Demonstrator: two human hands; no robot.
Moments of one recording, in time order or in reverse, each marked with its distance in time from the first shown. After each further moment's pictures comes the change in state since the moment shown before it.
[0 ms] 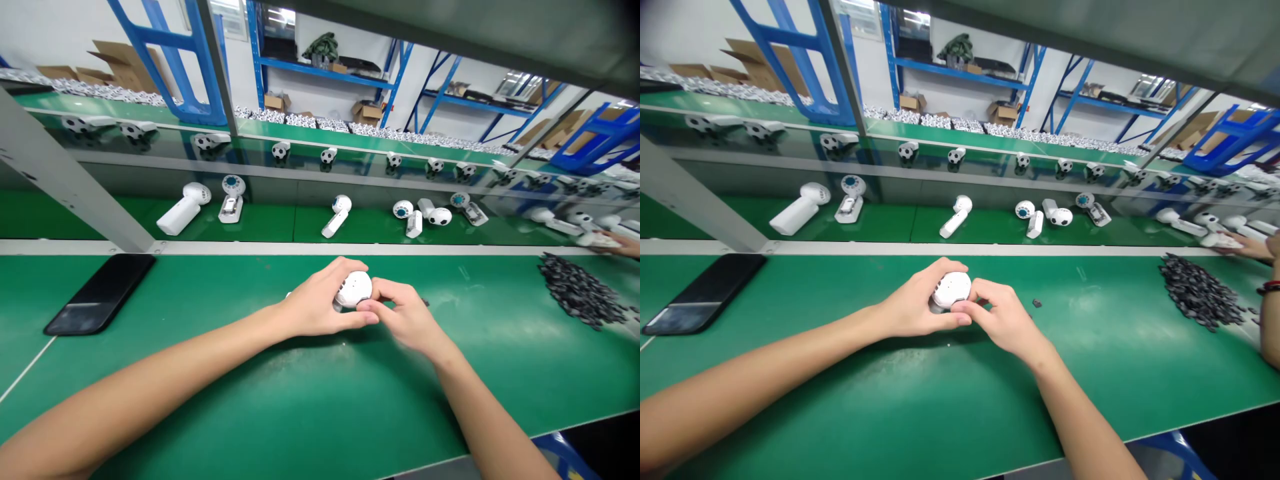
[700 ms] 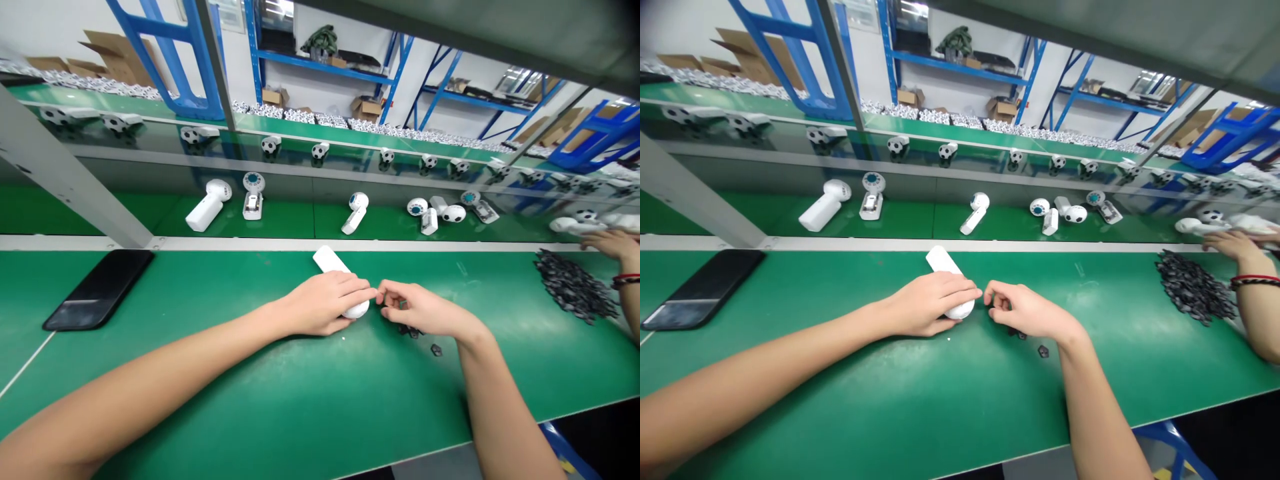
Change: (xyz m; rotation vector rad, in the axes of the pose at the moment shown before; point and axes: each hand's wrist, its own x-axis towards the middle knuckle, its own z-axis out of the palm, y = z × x) left_hand -0.003 -0.029 0.009 0.429 -0.225 0.496; right_hand -0.007 0.031 -0.041 -0.086 -0.393 0.256
